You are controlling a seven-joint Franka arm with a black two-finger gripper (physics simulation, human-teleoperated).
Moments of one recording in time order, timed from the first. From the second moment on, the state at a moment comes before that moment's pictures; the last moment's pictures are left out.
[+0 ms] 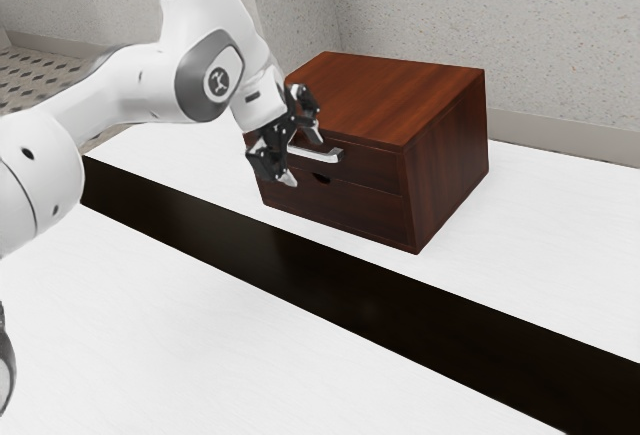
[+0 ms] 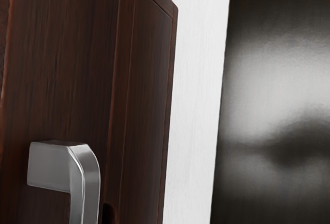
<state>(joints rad) 0.08 0.34 0.09 -1.32 -0.11 1.98 1.67</state>
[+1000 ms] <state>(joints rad) 0.09 0.40 0.09 -1.29 -0.12 2.02 1.65</state>
